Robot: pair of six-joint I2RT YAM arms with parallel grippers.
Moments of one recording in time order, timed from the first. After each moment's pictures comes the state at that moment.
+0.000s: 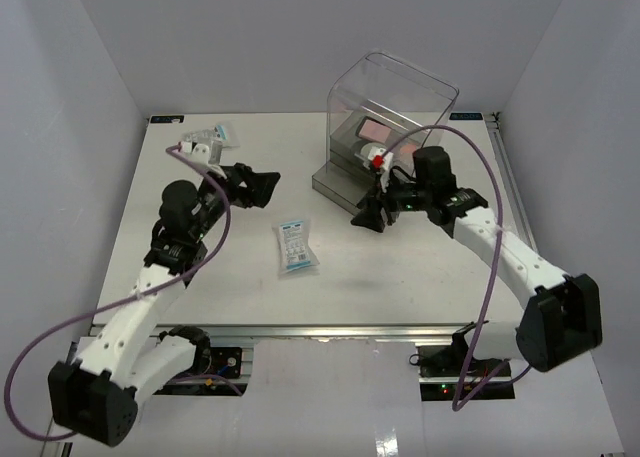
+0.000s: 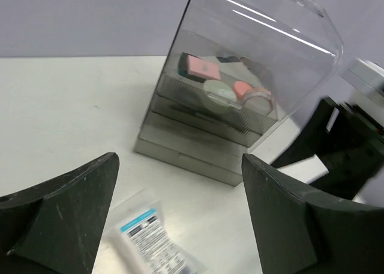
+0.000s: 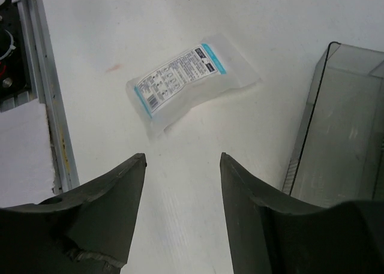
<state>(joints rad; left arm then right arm) -0.33 0.96 0.77 0.21 0.24 -0.41 0.42 1.28 1.00 -0.28 -0.83 -0.31</state>
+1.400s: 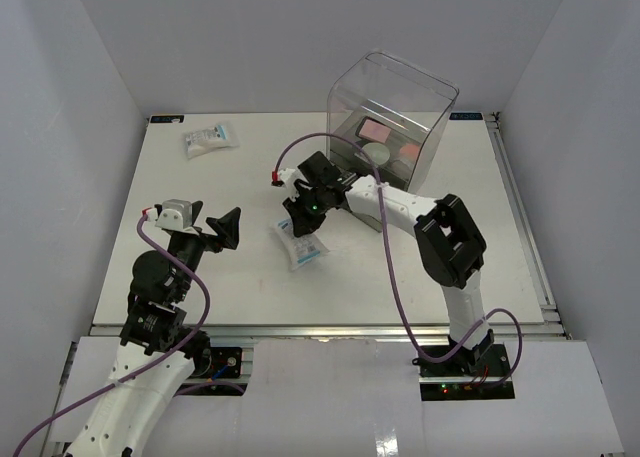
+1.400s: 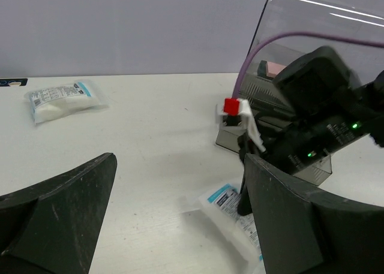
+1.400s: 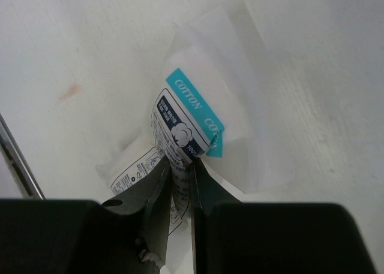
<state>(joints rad) -0.33 0.36 0.51 -0.02 -0.07 -0.13 0.81 2.05 1.62 -0.53 -0.43 -0.13</state>
